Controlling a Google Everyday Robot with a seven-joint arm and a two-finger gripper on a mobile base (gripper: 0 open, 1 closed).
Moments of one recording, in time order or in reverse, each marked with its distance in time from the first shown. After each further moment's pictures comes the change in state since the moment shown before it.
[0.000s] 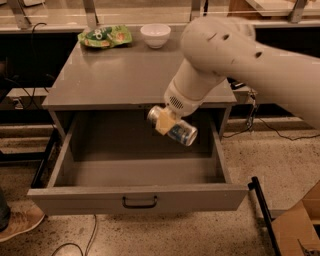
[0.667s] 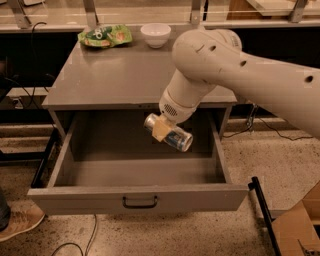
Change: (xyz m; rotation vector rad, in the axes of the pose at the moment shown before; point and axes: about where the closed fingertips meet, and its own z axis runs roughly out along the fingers) arm 0.007 0.005 0.027 -0.024 0.036 -0.001
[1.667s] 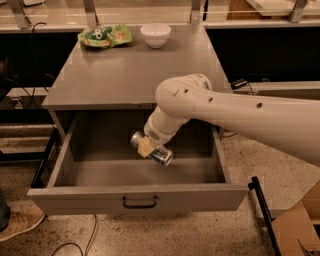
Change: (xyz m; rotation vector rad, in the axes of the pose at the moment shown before) arm -0.016 0.014 0.104 -0.023 -0.068 -0.051
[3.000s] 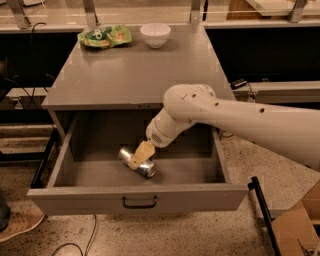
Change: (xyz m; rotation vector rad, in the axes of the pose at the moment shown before) arm -0.005 -0.001 0.024 -0.077 -0.095 -0.040
